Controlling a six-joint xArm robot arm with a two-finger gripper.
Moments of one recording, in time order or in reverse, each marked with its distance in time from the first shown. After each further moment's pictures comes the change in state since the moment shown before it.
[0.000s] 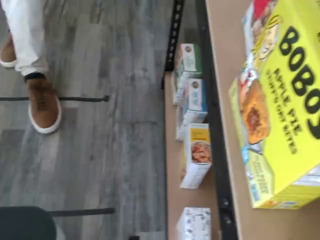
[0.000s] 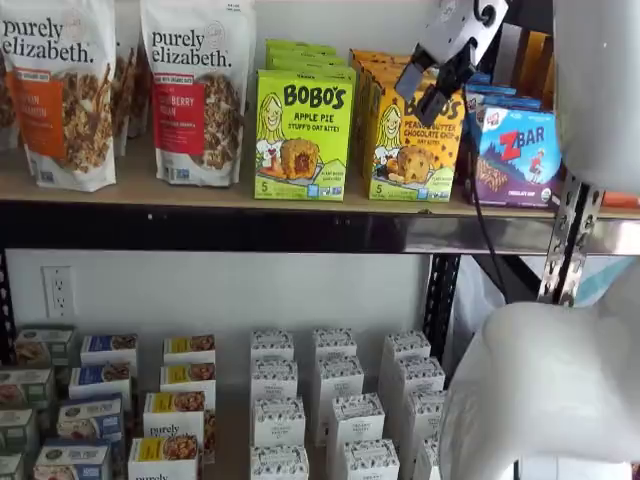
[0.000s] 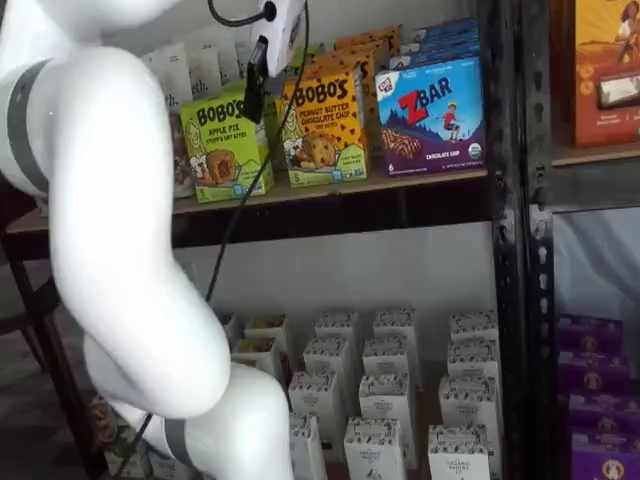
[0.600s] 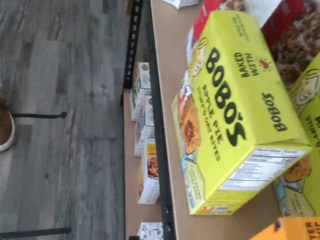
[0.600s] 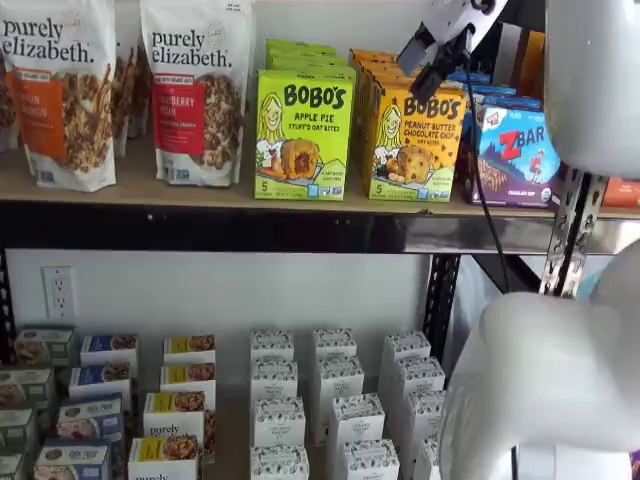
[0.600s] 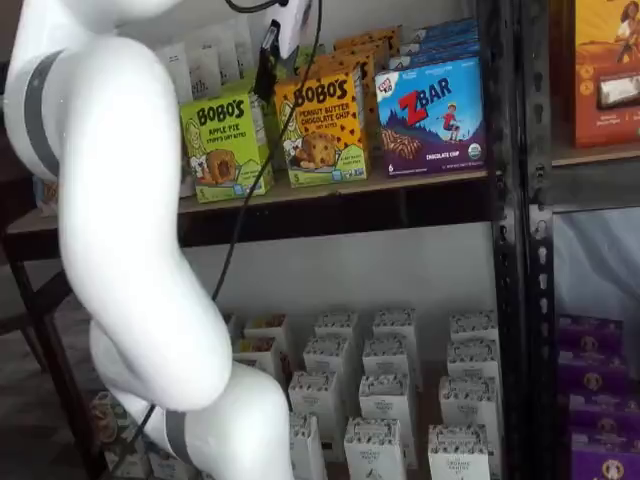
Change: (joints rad) arm -0.038 0.061 -0.059 0.071 -0.079 -0.016
